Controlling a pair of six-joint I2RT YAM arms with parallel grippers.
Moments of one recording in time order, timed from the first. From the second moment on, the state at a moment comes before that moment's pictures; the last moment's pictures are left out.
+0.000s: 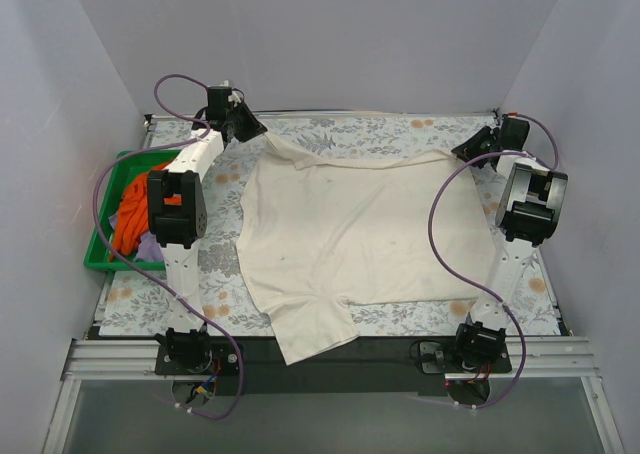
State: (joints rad) left arm -0.10 2.27 1.92 -0.24 0.27 -0.65; right arm -0.26 2.31 1.67 -0.04 -0.45 0.61
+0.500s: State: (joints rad) left arm -0.10 2.27 1.96 -0.29 0.27 -0.66; right arm -0.26 2.29 1.71 -0.12 -0.42 0.57
